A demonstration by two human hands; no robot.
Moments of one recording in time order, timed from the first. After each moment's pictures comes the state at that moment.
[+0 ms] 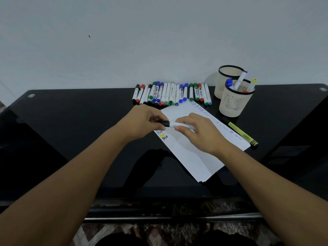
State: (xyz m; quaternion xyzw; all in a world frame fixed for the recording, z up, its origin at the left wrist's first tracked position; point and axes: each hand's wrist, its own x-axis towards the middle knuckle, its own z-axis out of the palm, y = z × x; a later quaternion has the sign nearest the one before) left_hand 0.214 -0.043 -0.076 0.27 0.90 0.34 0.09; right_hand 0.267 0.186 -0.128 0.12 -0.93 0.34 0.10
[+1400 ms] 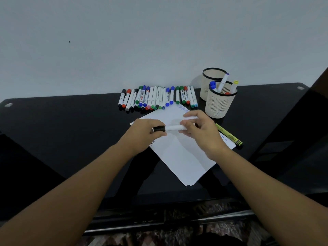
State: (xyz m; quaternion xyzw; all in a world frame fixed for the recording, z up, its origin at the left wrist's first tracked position) left_hand 0.208 -0.003 -0.122 0.32 0.89 0.32 0.00; right_hand 0.281 0.208 -0.123 -0.08 -0.73 0.67 0.10
